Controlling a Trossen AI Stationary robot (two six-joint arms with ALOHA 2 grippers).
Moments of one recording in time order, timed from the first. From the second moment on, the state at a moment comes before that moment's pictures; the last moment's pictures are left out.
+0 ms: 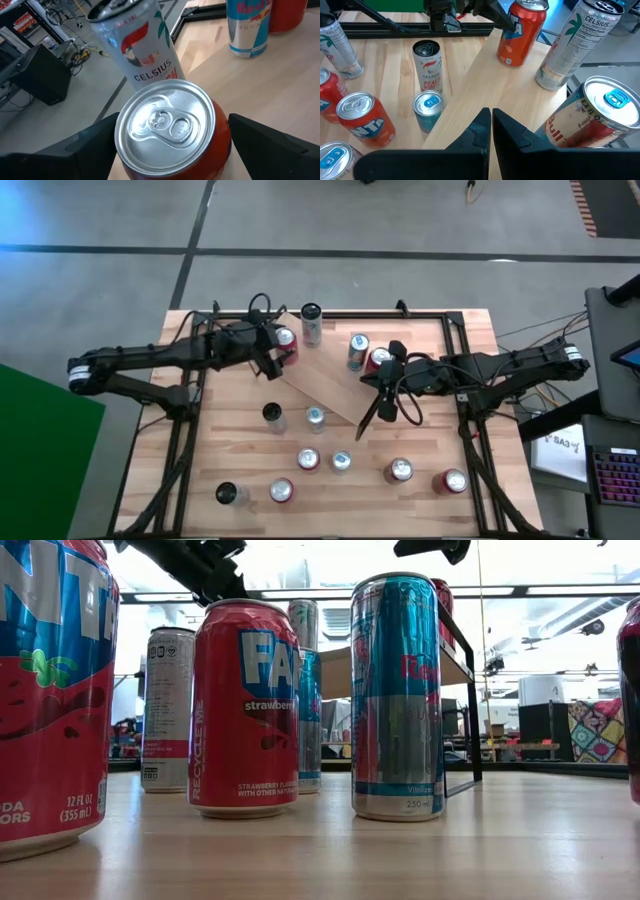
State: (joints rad) left arm 0.22 1.13 0.91 -0.25 -0.33 0.22; right arm 0.17 1.20 1.12 -0.45 0.37 0.09
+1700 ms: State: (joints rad) left arm 0.01 0.97 0.91 -0.37 -0.25 0.17; right arm 0.17 1.20 1.11 -0.43 0.37 0.10
